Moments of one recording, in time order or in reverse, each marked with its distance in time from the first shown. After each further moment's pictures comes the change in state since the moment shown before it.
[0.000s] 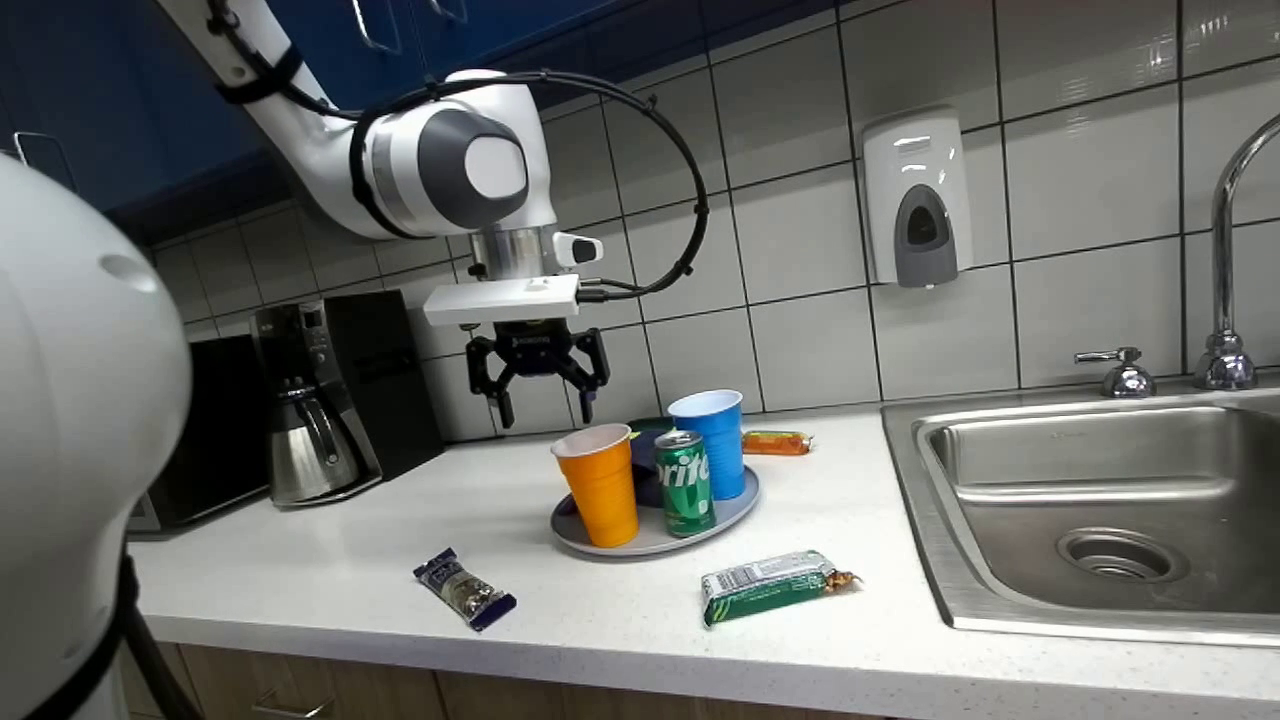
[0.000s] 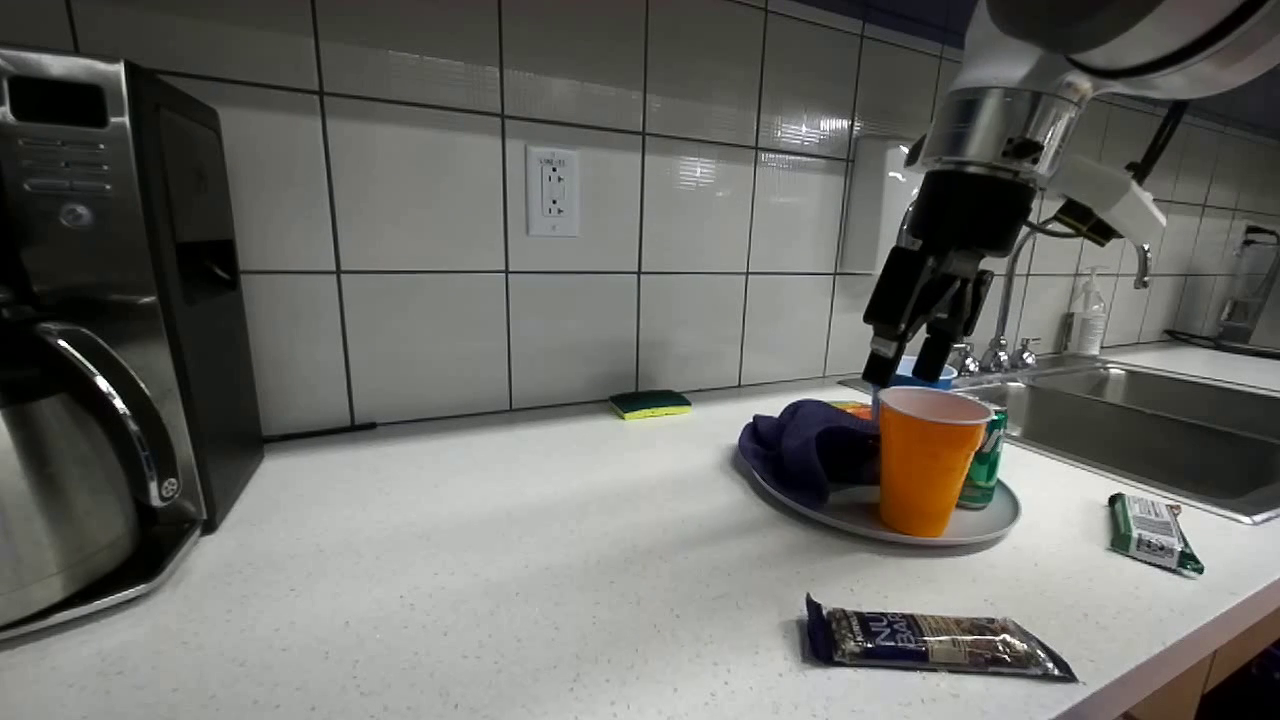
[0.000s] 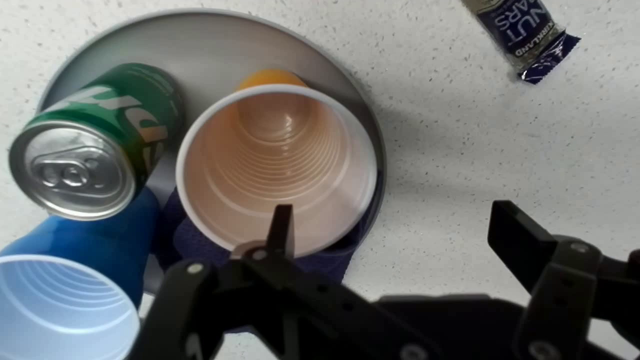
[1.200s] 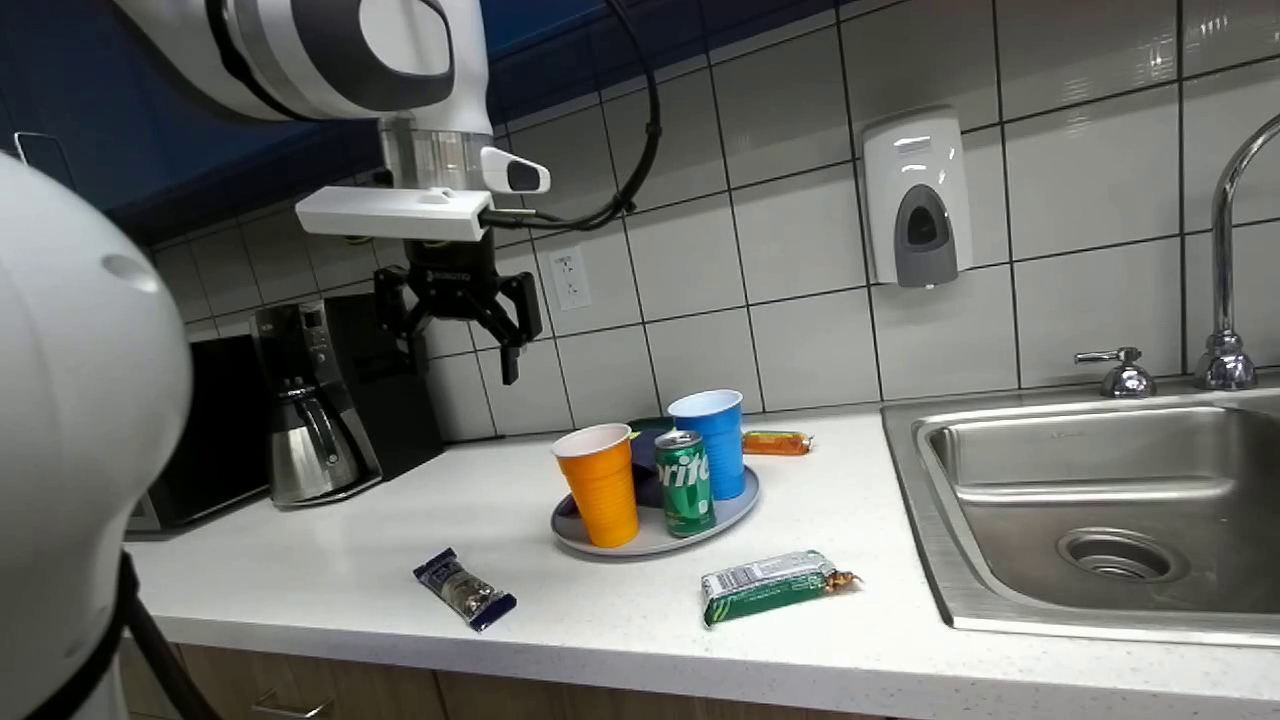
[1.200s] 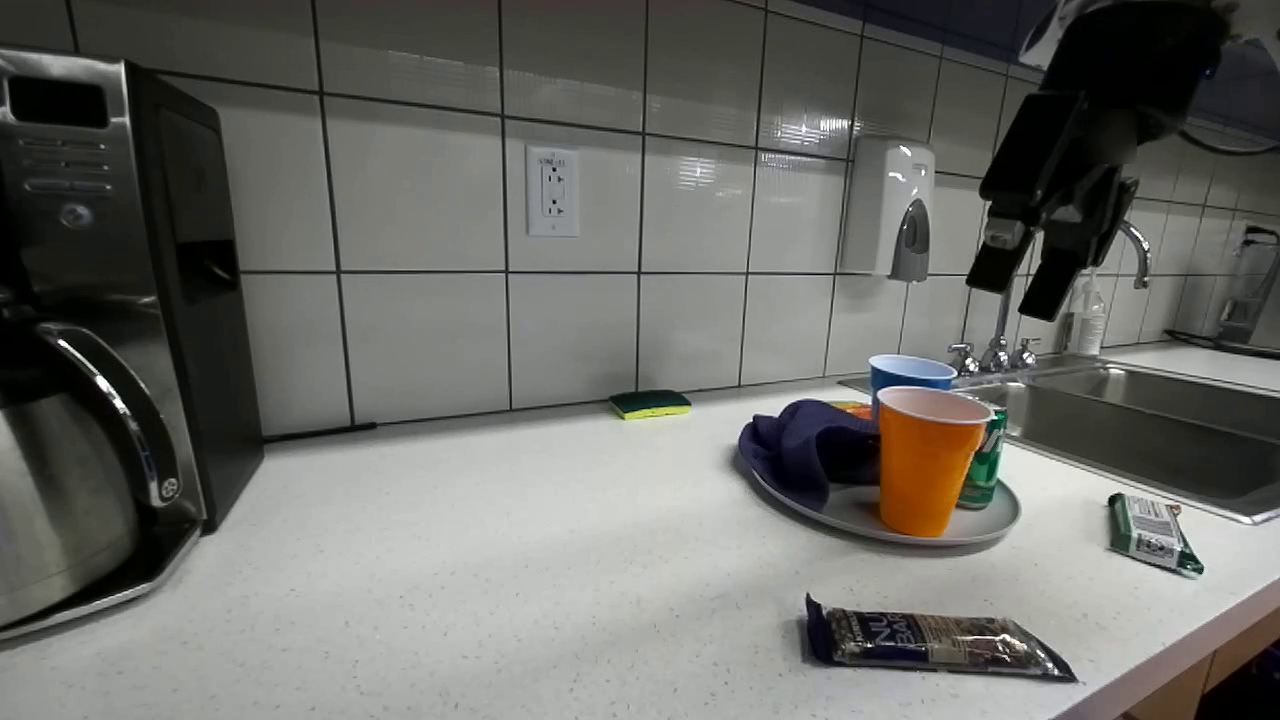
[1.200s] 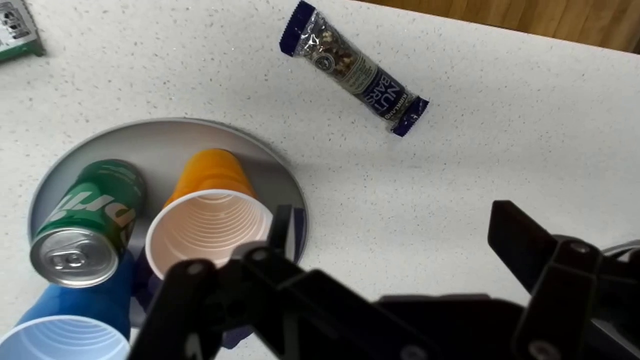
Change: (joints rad) arm 0.004 -0.405 -0.003 -0.138 0.036 -0.283 0.109
